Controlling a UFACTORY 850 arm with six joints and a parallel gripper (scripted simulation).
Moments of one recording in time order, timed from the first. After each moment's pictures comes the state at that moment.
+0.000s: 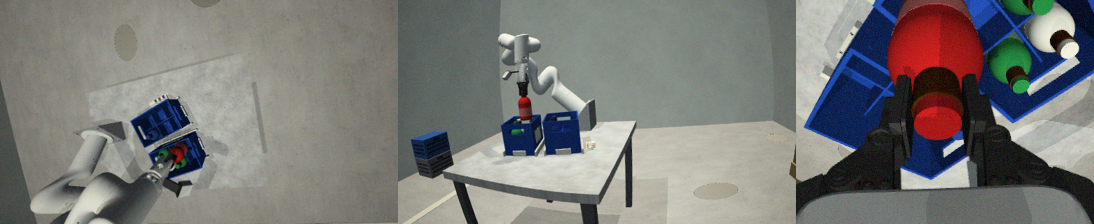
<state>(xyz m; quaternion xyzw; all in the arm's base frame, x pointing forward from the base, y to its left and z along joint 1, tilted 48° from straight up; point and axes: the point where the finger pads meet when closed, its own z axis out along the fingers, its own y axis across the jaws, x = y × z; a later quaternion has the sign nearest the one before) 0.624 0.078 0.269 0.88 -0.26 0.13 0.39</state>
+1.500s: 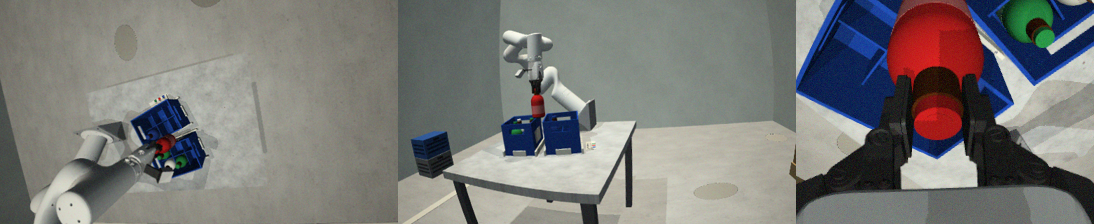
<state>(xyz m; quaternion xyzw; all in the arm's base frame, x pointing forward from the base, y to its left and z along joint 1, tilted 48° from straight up) 0.566 0.113 0.227 0.88 -0.26 0.13 0.39</state>
